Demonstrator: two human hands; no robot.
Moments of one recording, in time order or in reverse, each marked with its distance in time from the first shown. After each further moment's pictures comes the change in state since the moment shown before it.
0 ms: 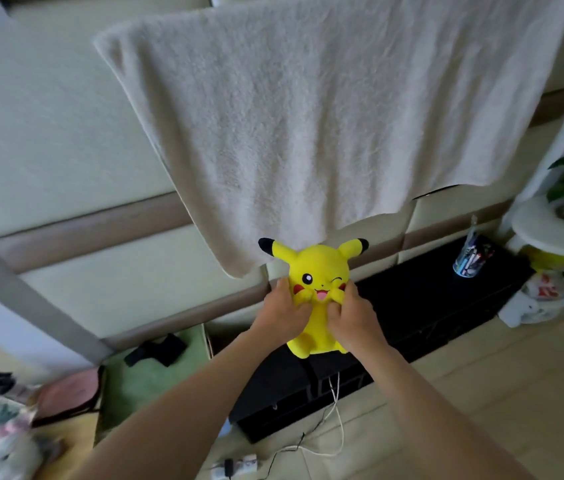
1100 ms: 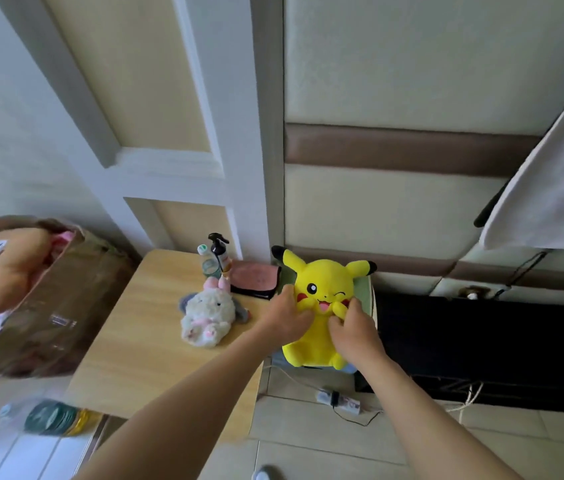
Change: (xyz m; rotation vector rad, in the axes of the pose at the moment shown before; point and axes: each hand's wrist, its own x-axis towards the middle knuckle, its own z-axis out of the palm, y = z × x) left_hand -0.190 -0.417 -0.281 -0.118 0.131 -0.398; right_hand -0.203 -0.260 0.397 -0.162 -0.458 -0.099
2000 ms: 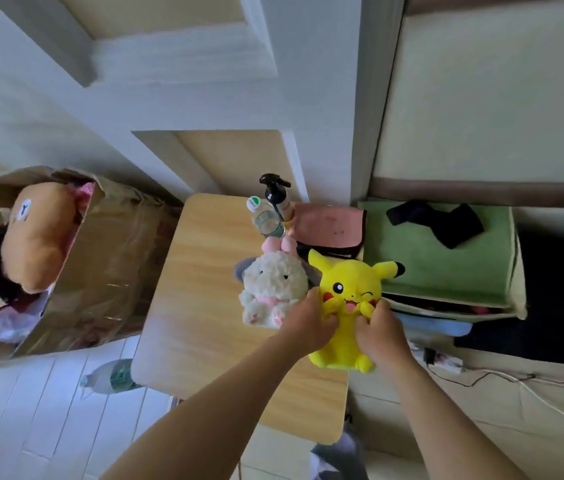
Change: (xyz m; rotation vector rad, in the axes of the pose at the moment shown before) left_hand 0.158 -0.222 0.000 0.183 -0.175 -0.274; right_hand 0.167 0.012 0.246 0.067 -0.263 0.276
